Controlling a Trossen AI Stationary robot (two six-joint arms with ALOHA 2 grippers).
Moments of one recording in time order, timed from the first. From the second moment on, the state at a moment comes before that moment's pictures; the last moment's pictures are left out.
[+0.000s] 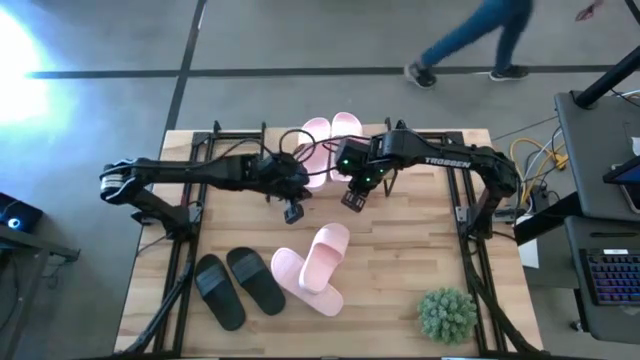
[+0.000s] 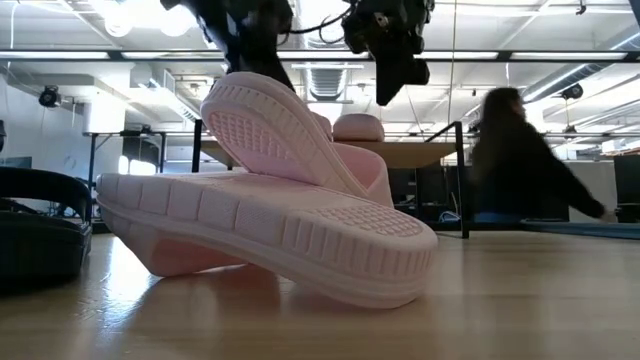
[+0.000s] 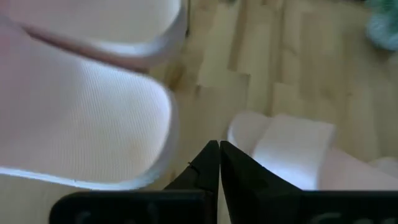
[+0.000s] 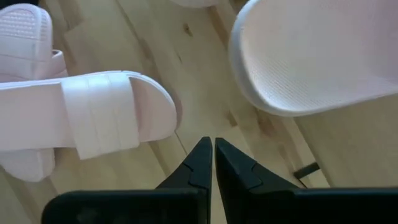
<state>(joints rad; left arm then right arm) 0.15 1.42 1.17 -0.50 0.00 -0.12 -0.18 1.77 1.75 -1.22 -0.04 0.30</state>
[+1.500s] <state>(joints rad) 0.00 0.78 0.83 -0.30 -0.17 -0.36 0.02 1.38 1.29 -0.87 -0.03 0.84</state>
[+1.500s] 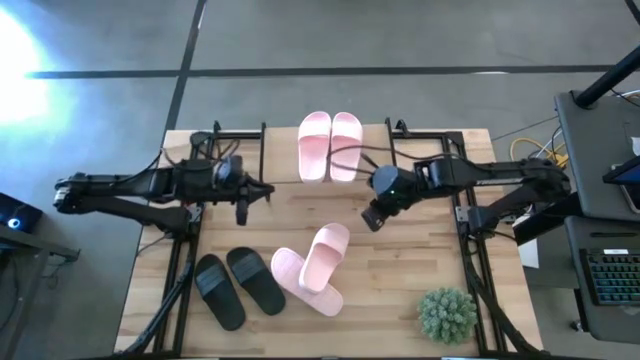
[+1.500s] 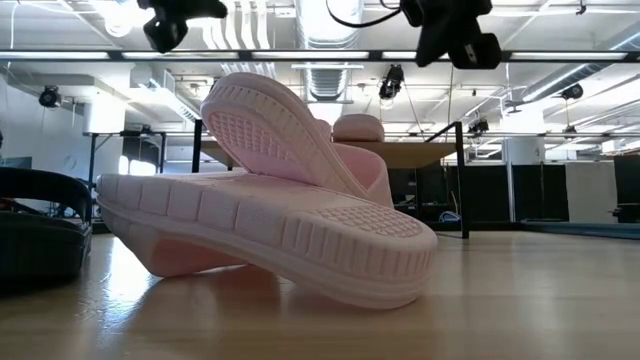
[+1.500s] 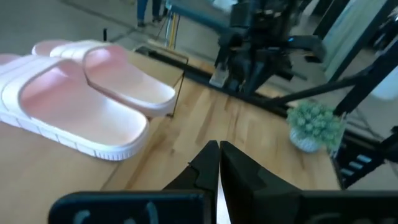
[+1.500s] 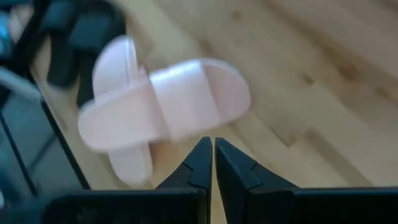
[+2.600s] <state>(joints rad) 0.04 0.99 0.70 -0.26 -0.13 -0.41 0.01 1.39 1.37 -0.92 0.13 0.88</state>
